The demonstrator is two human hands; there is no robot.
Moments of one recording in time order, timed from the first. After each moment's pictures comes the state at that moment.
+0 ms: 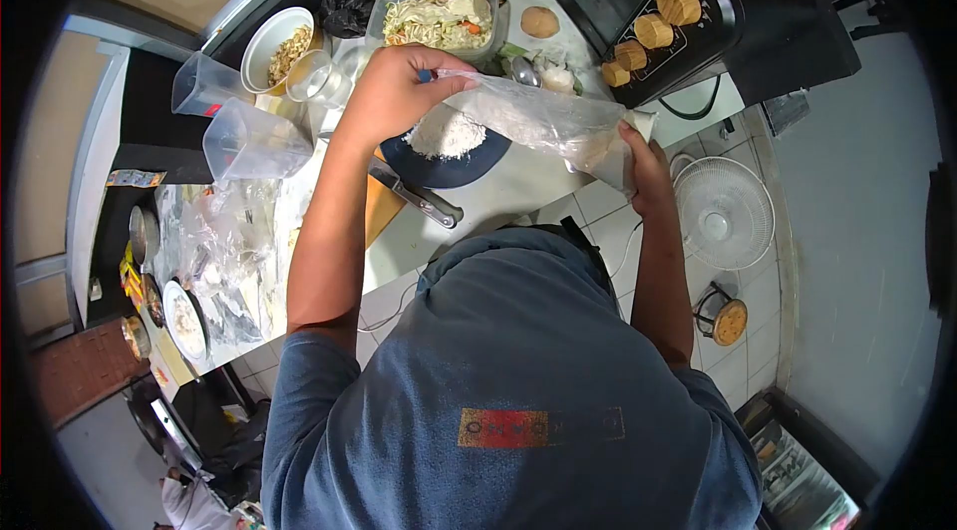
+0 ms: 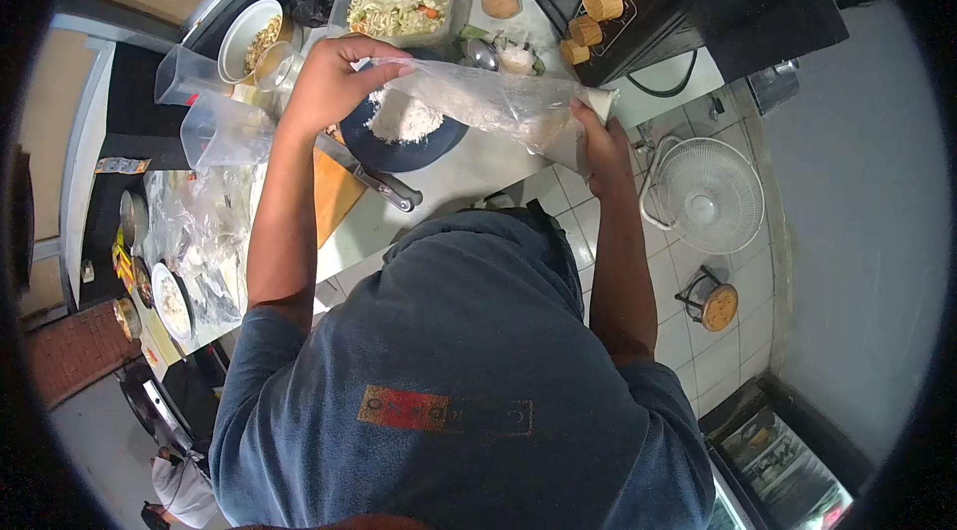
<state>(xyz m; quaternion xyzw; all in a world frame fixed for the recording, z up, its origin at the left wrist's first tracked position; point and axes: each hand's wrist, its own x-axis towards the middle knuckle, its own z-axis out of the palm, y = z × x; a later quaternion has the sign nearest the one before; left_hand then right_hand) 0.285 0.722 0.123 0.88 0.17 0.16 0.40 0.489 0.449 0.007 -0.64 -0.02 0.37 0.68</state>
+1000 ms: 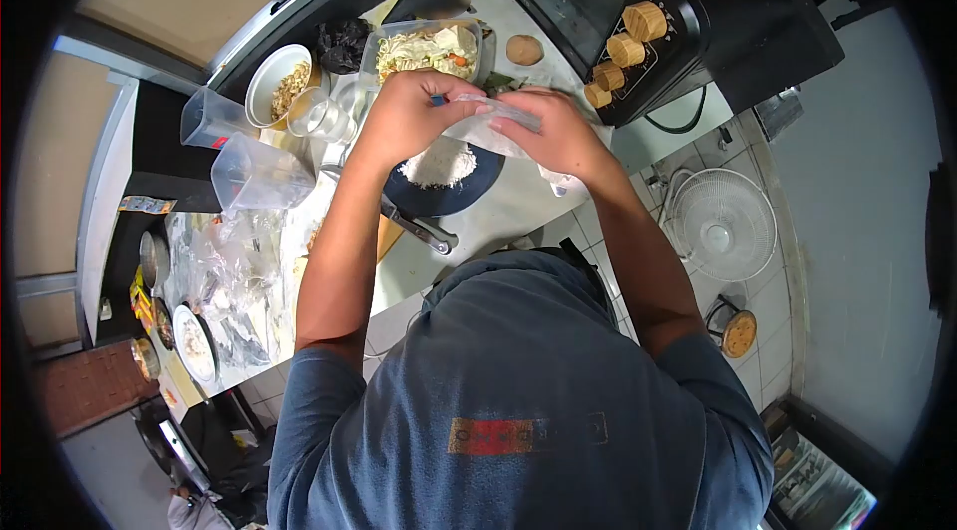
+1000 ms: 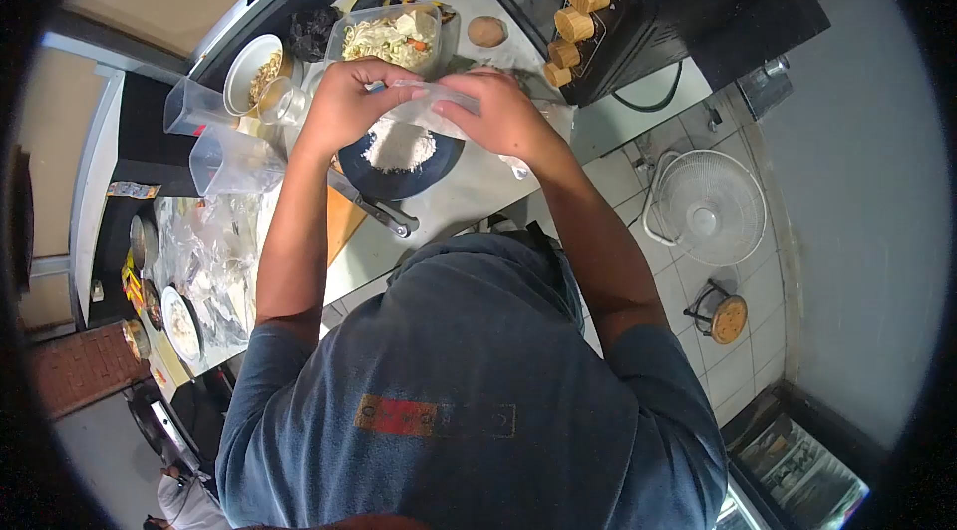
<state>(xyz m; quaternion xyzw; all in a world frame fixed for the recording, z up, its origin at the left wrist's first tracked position) 0.312 0.702 0.138 0.87 0.16 0.16 0.43 0.470 0.553 0.071 -0.66 -0.58 0.12 0.46</state>
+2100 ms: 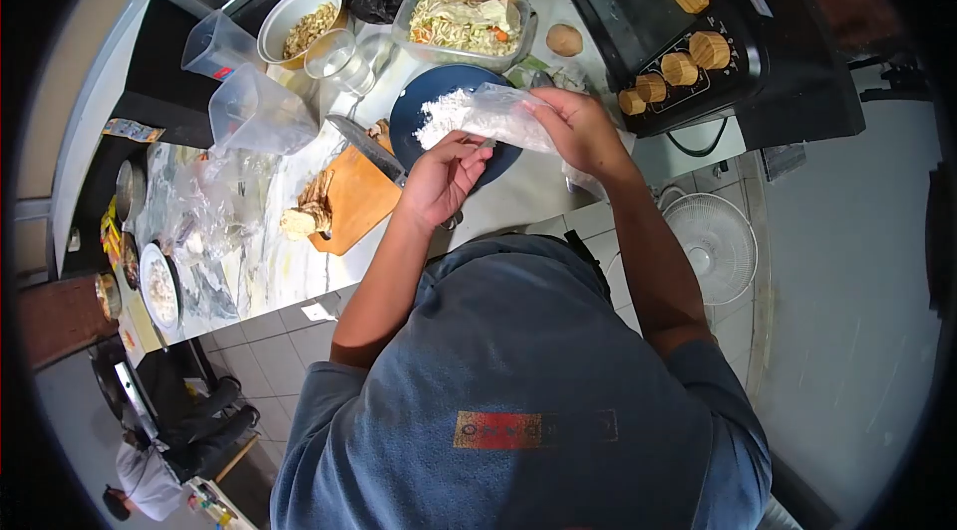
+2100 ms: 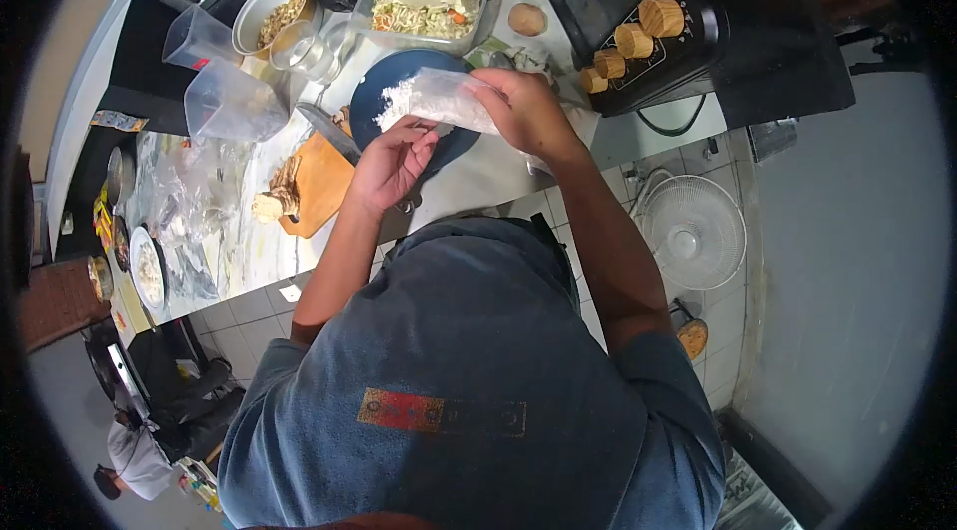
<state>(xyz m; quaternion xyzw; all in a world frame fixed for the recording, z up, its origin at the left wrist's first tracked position) 0.247 0.652 0.010 0.17 0.26 0.20 0.93 0.457 0.564 0.068 -0.68 -0.52 0.30 0.42</state>
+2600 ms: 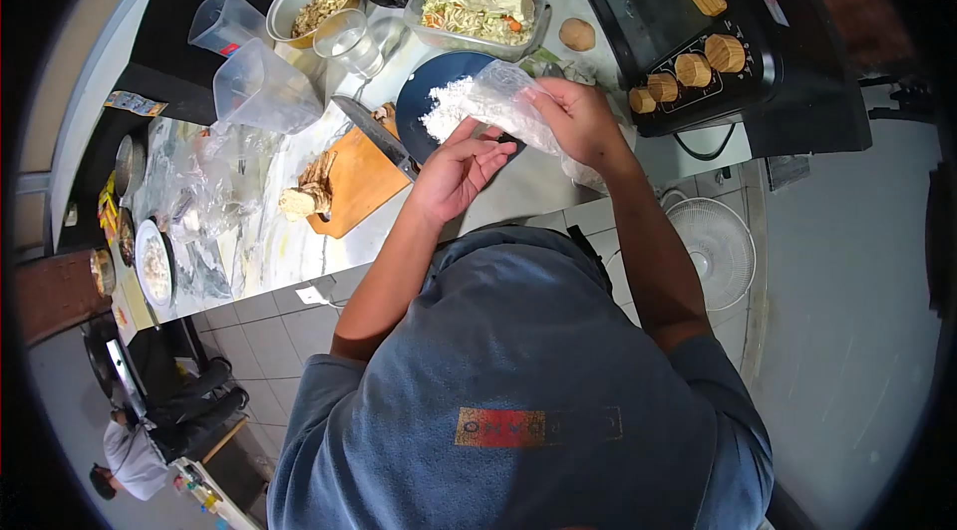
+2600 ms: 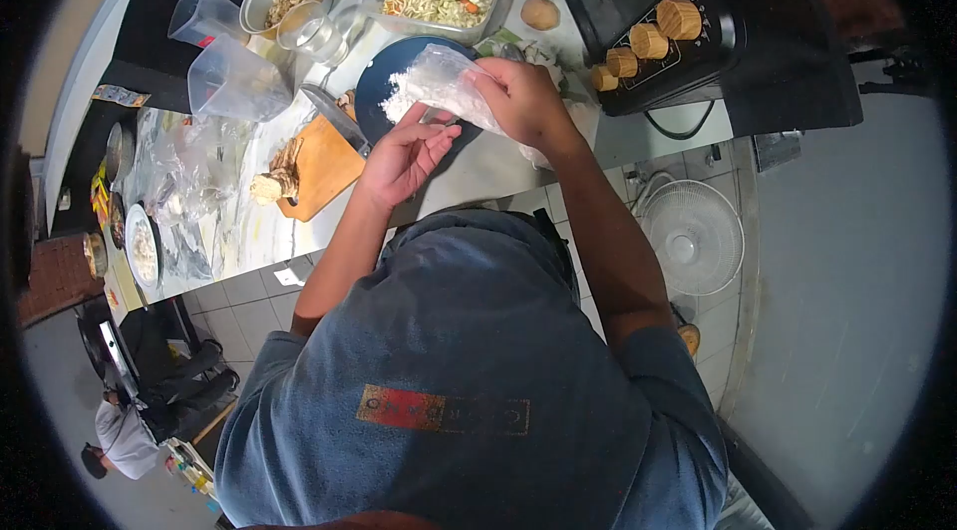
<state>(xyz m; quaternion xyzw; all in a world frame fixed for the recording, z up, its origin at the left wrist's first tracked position) 0.250 0.634 0.014 0.15 0.26 0.23 0.92 0.453 0.575 0.060 -0.67 -0.52 0.33 0.41</state>
